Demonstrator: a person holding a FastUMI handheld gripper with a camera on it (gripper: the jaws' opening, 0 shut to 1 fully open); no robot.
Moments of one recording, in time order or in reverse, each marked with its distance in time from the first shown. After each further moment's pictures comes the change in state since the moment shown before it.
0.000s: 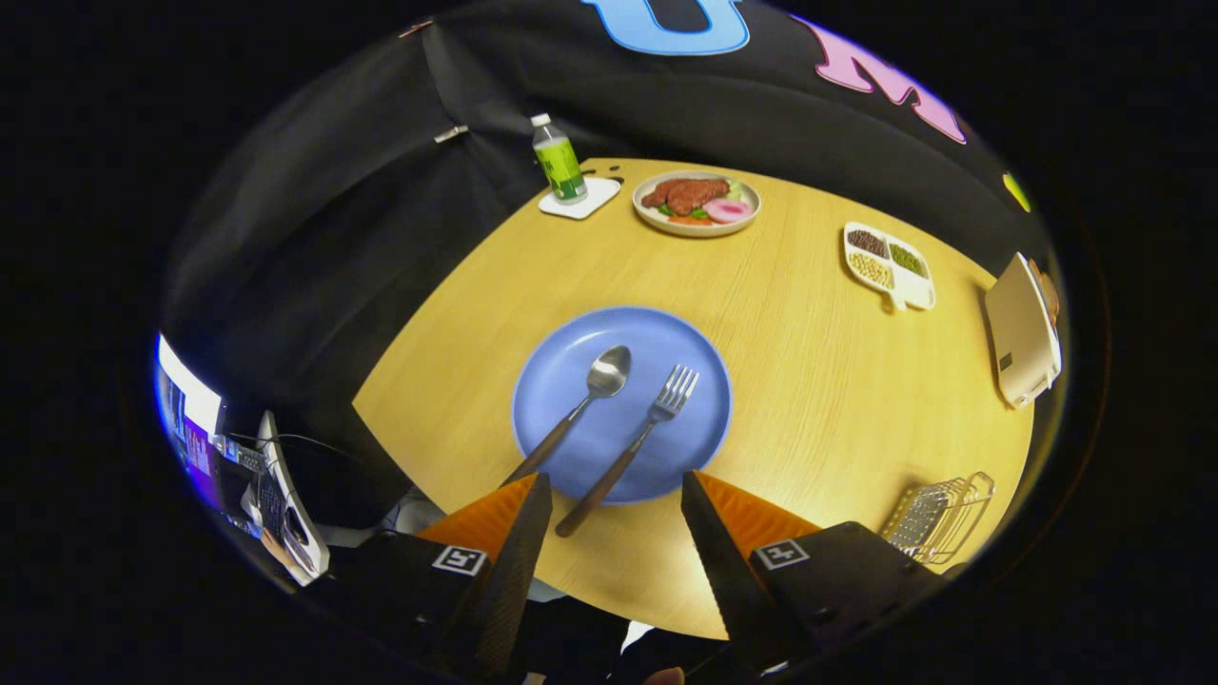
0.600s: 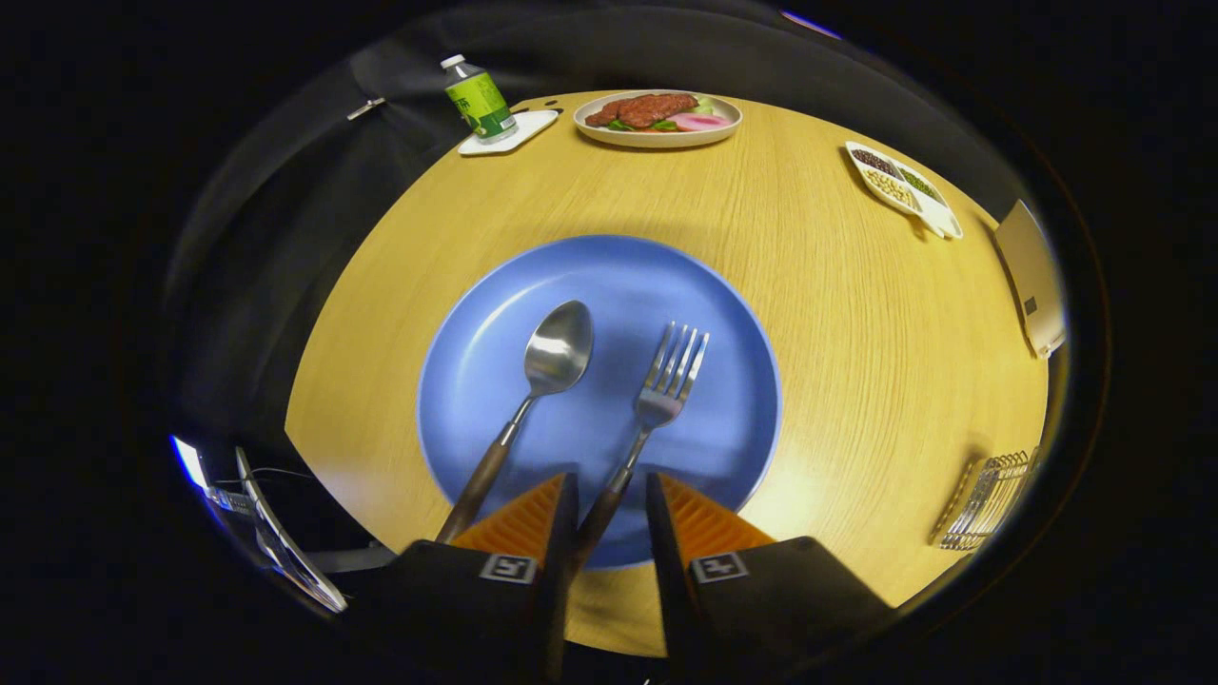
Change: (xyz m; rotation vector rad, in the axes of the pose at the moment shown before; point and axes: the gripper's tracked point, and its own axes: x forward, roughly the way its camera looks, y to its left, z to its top) arm 0.086 -0.019 -0.025 0.143 0.182 -0.116
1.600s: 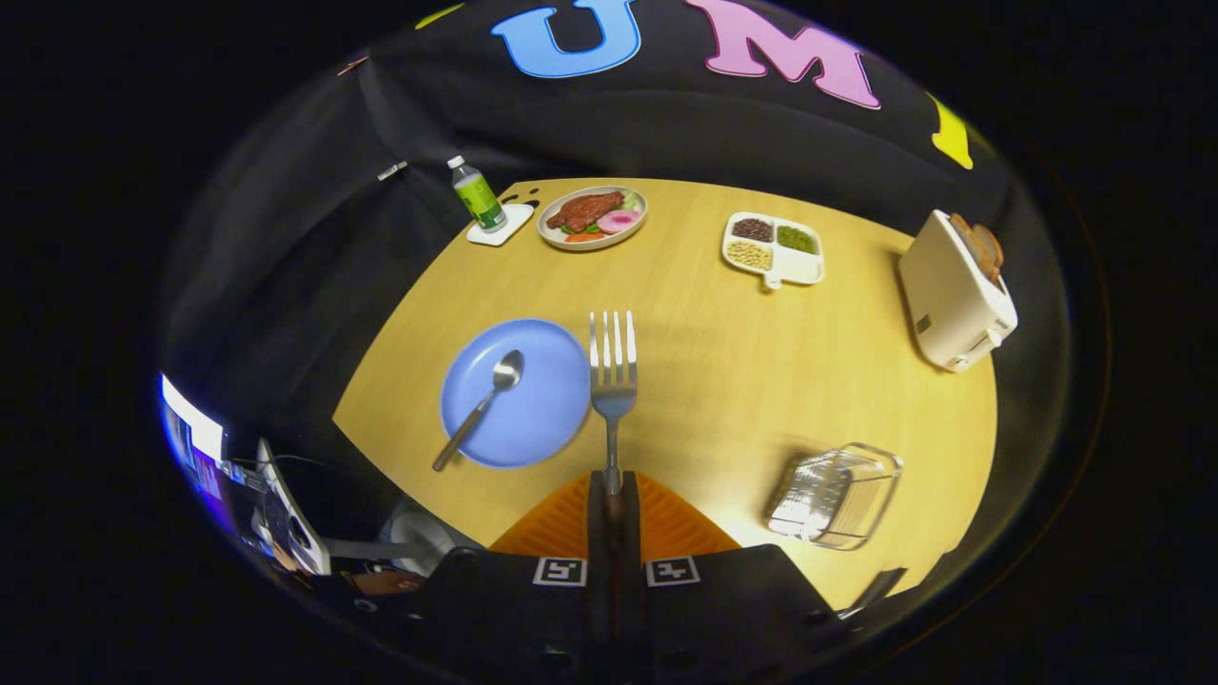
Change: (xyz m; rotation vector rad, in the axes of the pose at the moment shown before) arm -0.191 -0.144 -0.014 -0.059 -0.206 0.018
